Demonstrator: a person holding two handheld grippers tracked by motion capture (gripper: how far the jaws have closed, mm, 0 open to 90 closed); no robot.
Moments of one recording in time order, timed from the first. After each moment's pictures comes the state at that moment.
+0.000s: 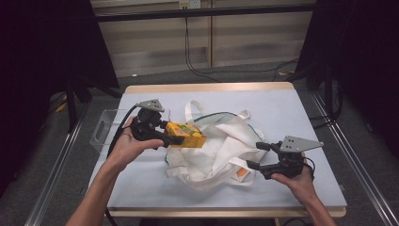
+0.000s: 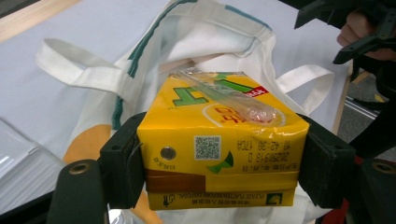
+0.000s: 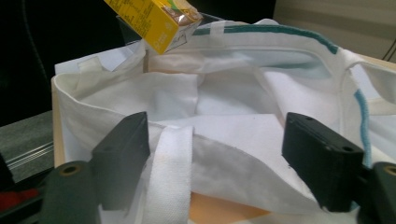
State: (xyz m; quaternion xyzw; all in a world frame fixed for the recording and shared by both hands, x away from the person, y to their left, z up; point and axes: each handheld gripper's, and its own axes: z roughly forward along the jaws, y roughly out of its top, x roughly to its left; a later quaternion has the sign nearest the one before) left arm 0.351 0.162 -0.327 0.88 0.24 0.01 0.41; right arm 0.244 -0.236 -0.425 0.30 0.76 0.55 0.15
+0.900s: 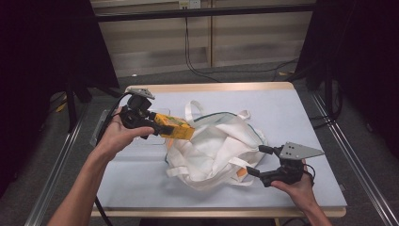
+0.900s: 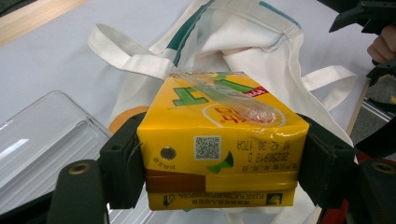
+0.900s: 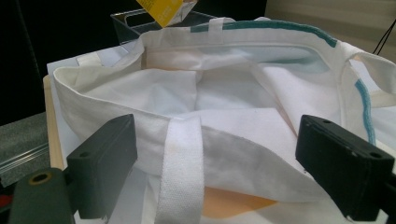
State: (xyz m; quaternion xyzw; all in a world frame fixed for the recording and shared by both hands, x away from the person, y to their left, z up) left arm 0.373 0.184 -0.304 0.89 0.28 0.01 0.36; right arm 0.230 -0.232 -0.431 0.31 0.76 0.55 0.17
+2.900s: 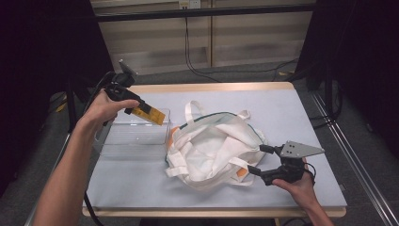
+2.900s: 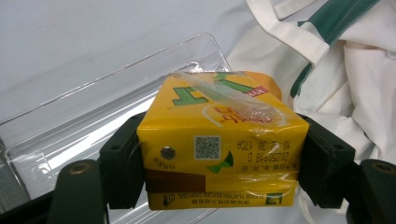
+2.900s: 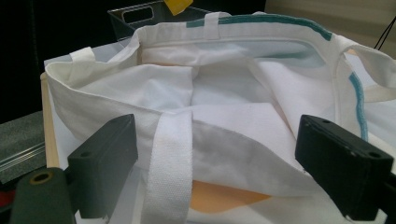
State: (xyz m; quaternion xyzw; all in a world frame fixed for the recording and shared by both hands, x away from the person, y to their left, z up) left arm 0.459 0.225 -0.299 0.86 0.46 0.00 0.21; right arm 0.235 -0.237 -0.434 0.32 0.76 0.54 0.16
